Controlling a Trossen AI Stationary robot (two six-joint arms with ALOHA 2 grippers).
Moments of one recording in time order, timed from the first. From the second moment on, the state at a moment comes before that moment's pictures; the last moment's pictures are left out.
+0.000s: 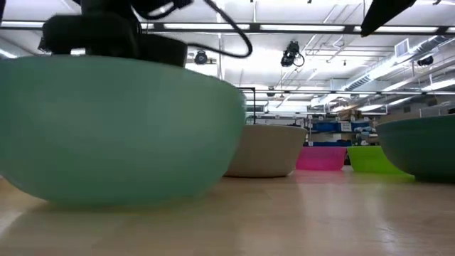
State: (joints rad) left arm -0.31 1.72 1.09 -0.66 -0.01 -0.56; right arm 0.61 1.32 1.25 -1.27 0.71 0.95
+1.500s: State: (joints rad) left arm 0.67 1.55 1.23 -0.81 0.12 0.09; right arm 0.55 1.32 1.25 -1.30 0.77 0.93
